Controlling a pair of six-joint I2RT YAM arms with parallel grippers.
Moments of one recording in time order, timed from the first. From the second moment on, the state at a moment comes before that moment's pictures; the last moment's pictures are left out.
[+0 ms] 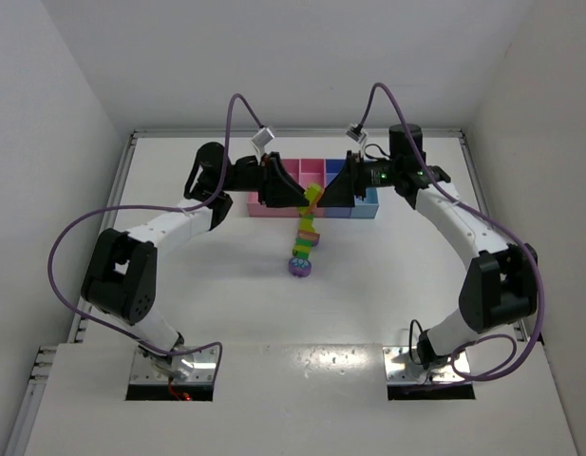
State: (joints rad) left arm -0.39 1.62 1.08 0.77 1.22 -0.82; right arm 0.24 1.56 1.24 -0.20 -1.22 0.20
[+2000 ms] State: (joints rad) left arm -0.40 1.65 1.08 0.75 1.21 -0.78; right arm 0.29 1.61 1.28 -0.23 -1.27 0.13
